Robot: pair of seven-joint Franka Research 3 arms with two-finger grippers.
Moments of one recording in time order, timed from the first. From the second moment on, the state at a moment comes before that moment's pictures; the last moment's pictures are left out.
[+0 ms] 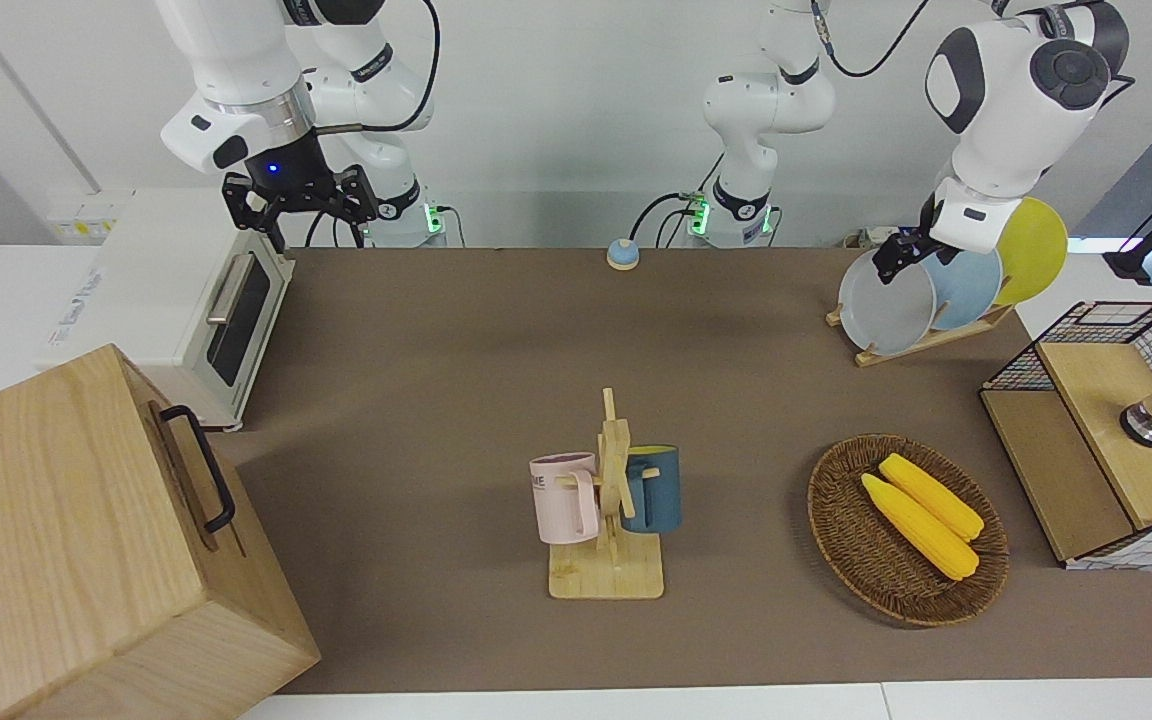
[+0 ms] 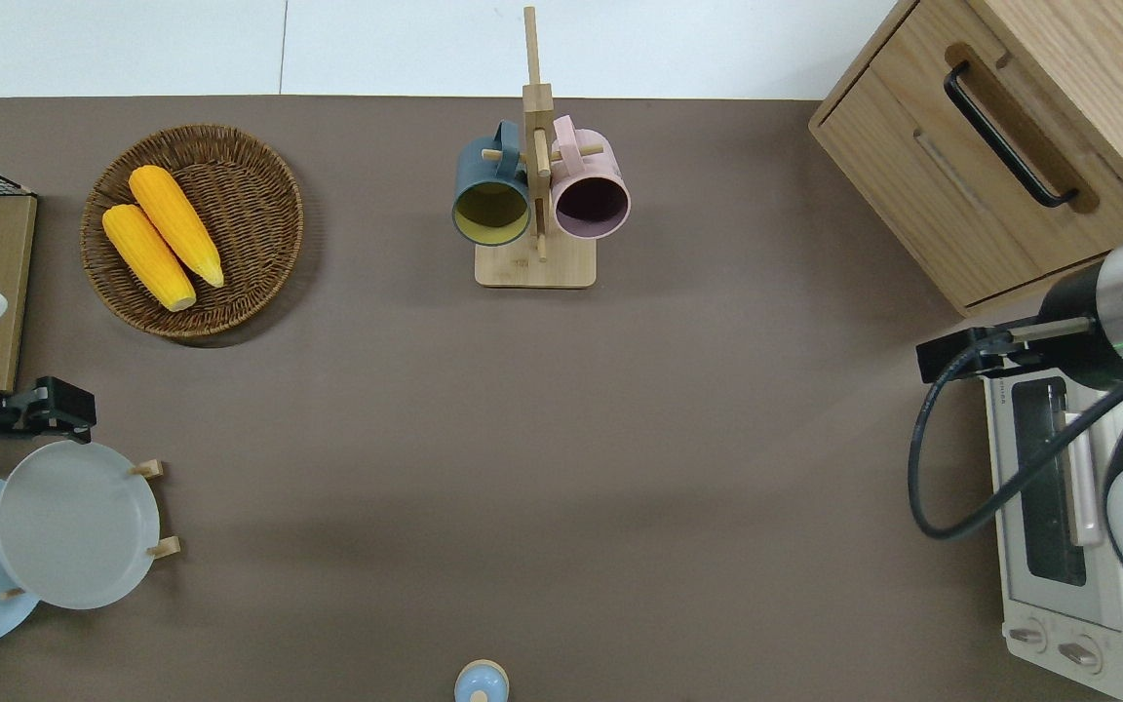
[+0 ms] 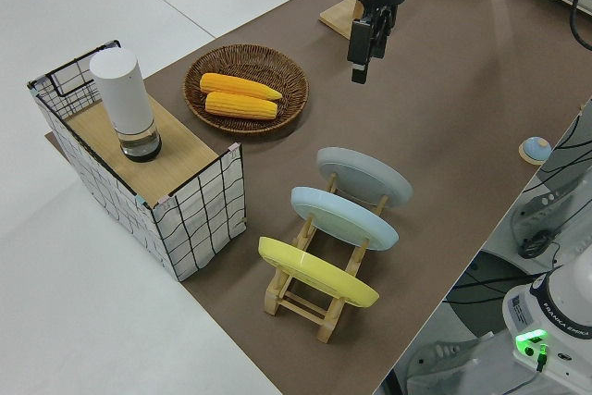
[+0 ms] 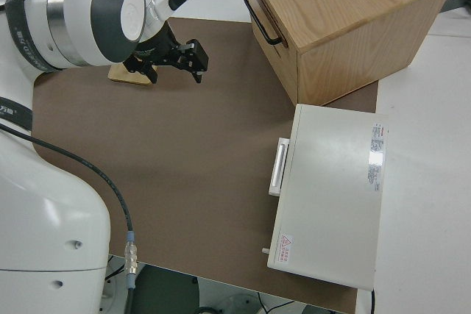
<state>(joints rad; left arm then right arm) -0.06 -0.04 0.11 -1.79 0.15 1.56 -0.19 -0.15 0.02 0.28 -1.49 -0.02 1.48 0.04</state>
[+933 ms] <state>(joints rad) -0.04 -0.06 0.12 -2.10 0.42 1.65 -0.19 -0.15 0.02 0.28 -1.49 -0.02 1.48 0.04</state>
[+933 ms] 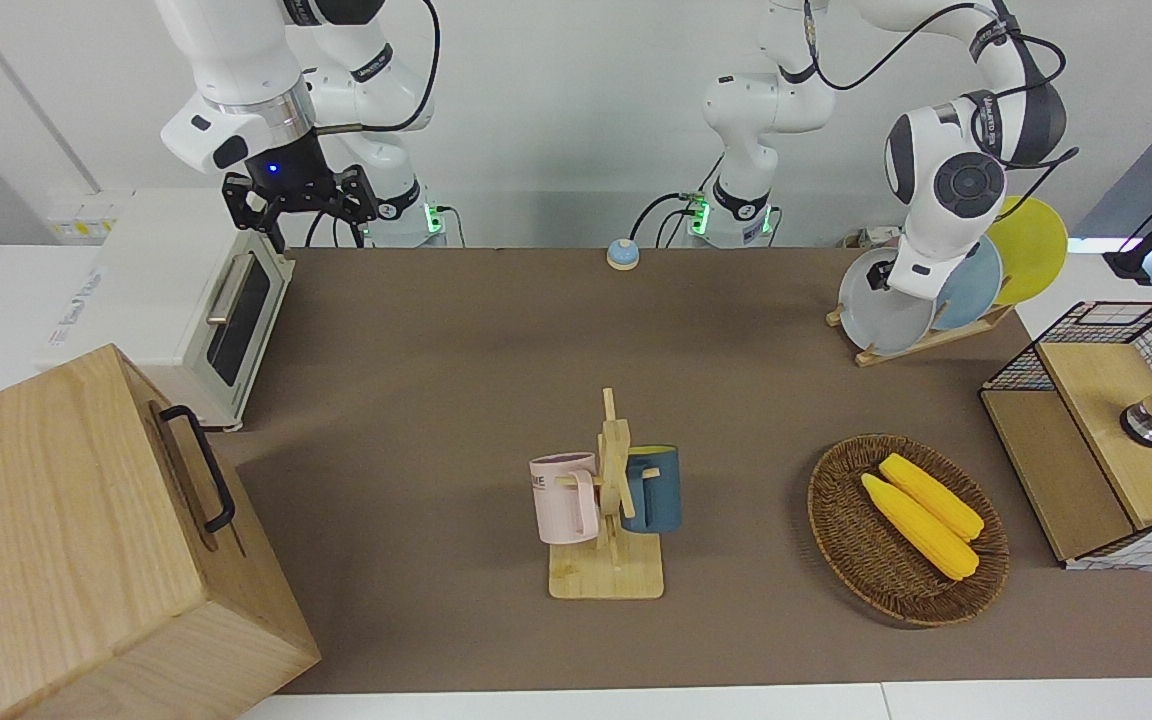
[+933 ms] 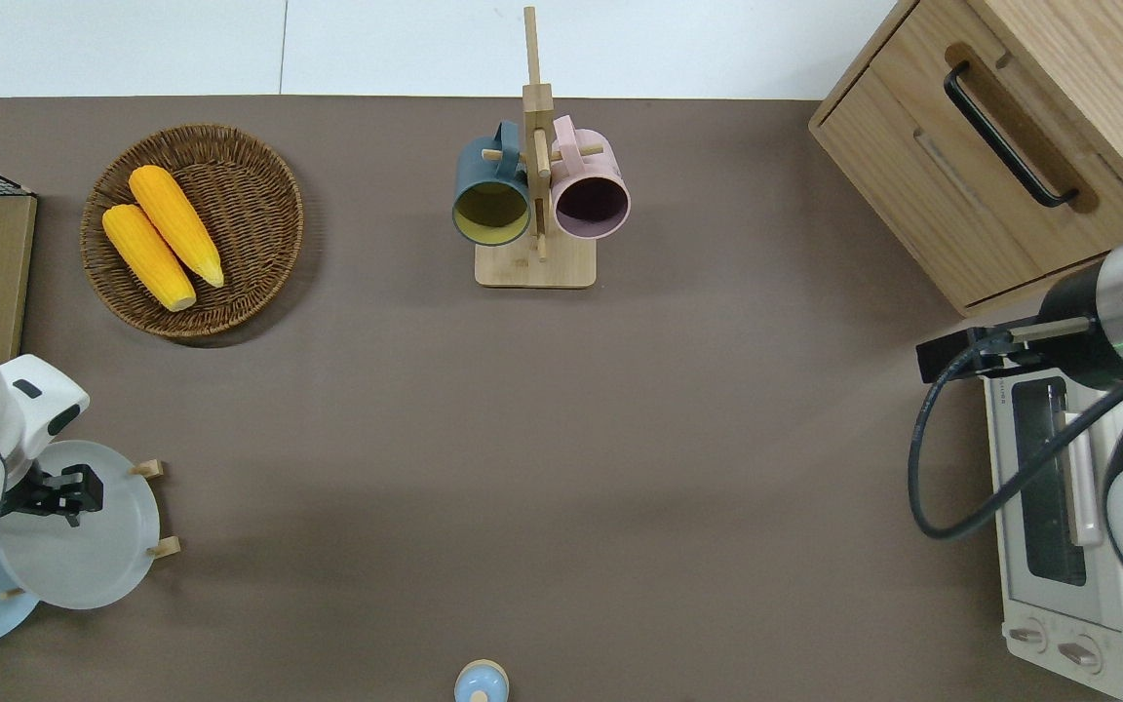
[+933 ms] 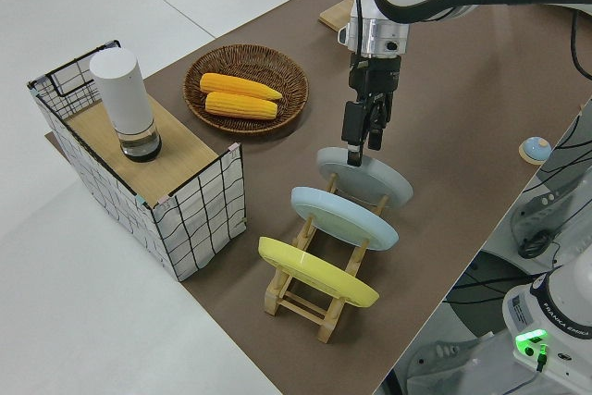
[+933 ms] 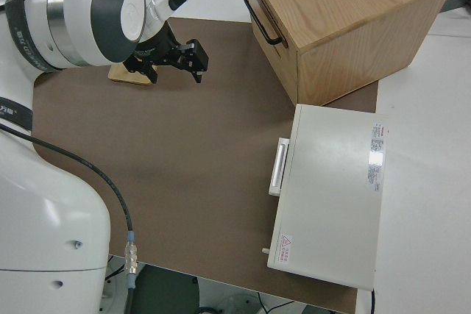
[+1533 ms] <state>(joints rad) -0.03 -0.07 0.13 -2.12 0.43 1.67 -0.19 -0.15 0.02 0.28 -1.49 -0.02 1.48 0.04</state>
